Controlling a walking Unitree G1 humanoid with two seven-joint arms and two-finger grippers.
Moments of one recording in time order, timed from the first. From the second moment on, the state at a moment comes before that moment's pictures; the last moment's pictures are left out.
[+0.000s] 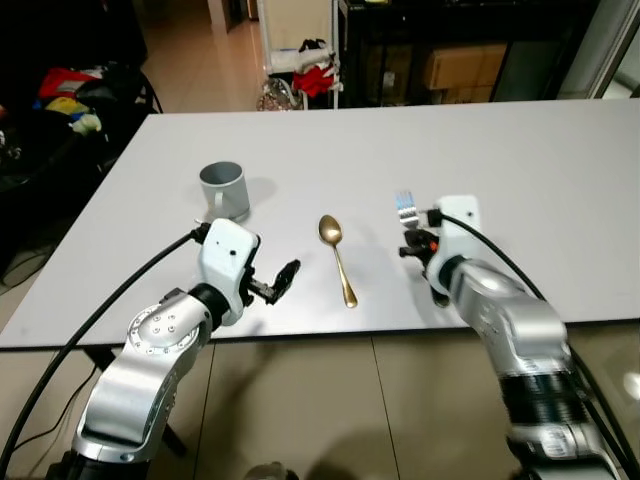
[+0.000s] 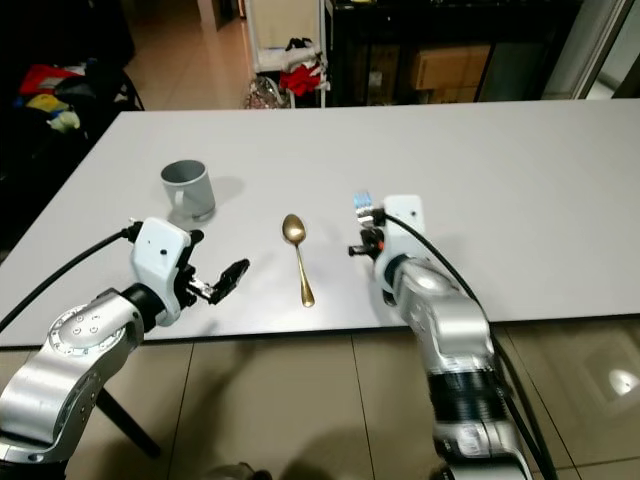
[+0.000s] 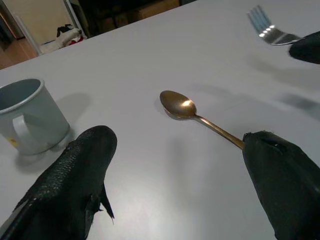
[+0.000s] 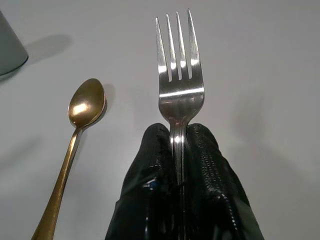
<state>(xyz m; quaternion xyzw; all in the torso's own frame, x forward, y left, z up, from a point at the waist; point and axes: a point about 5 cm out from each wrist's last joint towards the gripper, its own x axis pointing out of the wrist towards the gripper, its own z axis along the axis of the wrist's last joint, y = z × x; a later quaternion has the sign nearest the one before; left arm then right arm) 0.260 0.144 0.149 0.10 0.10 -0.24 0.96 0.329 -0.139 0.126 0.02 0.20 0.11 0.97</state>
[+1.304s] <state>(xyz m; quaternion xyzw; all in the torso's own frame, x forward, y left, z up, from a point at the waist) 0.261 0.147 0.161 0.07 0.05 -0.14 0.99 0.274 -0.146 0.153 0.04 0.08 0.13 0.99</state>
